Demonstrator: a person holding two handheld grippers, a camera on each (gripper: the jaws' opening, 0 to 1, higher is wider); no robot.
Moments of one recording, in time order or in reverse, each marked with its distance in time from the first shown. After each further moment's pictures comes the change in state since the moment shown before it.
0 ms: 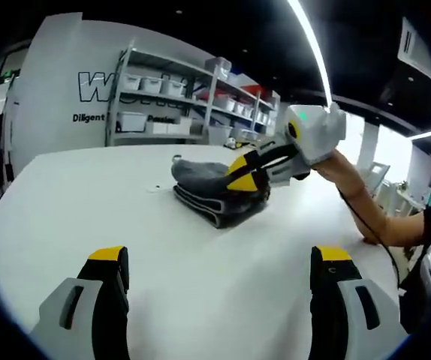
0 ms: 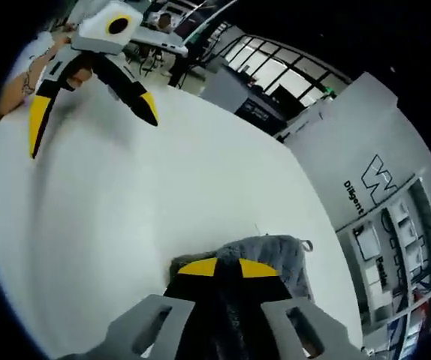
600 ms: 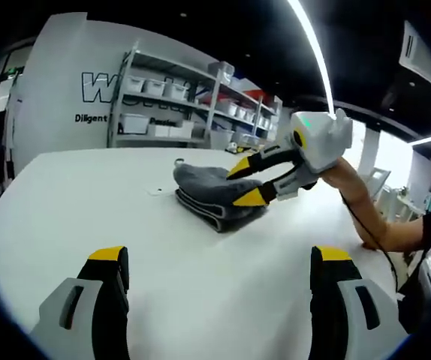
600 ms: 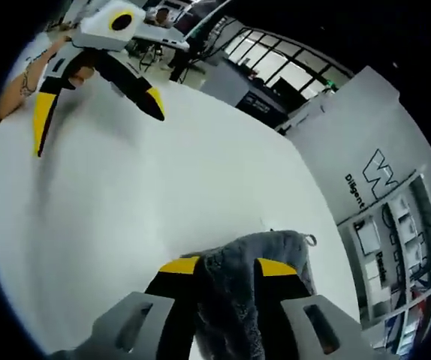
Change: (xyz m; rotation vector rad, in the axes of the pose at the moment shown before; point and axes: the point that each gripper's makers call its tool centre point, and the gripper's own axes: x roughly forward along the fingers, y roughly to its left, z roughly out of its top) left arm -0.002 0.002 0.004 -0.020 -0.025 0.002; right arm 0.003 0.011 -0.004 -0.033 0.063 -0.010
